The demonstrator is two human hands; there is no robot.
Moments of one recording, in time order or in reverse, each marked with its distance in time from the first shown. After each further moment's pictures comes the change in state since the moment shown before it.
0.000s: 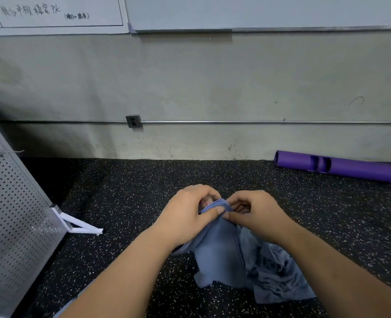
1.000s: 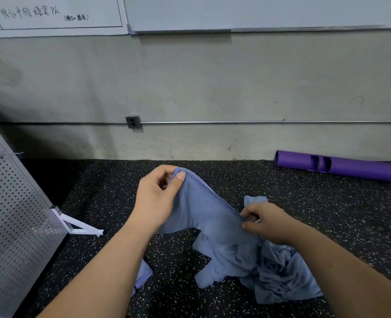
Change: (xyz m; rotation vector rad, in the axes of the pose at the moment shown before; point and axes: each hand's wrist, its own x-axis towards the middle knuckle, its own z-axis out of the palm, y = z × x) left_hand 0.003 -0.024 -0.031 -0.458 0.503 -0.265; right_hand 0.006 0.055 -0.020 -0.433 -0.184 0.223
